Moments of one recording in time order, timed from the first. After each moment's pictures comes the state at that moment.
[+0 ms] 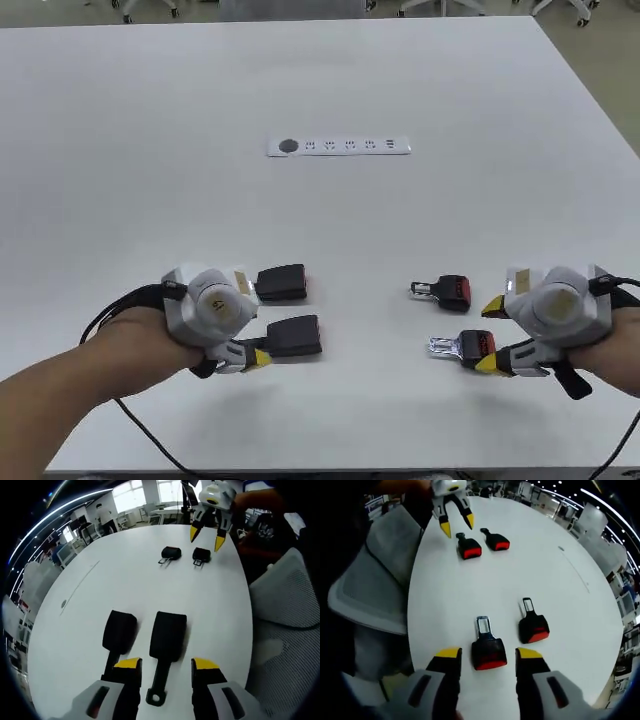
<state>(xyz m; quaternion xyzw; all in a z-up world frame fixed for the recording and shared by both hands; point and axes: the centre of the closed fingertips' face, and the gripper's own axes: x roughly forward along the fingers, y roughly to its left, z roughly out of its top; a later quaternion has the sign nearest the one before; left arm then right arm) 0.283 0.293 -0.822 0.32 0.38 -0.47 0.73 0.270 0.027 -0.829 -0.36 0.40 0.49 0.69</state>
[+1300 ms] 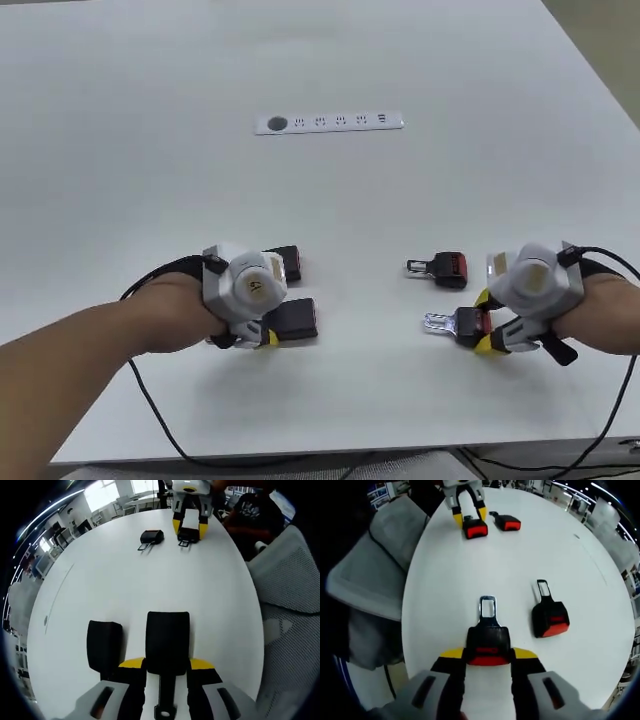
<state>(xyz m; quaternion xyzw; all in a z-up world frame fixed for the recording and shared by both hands) 0.290 0.280 -0.859 0.39 0.39 -0.52 0.65 0.268 0.018 -0.864 -0.35 0.43 0.53 0.64</state>
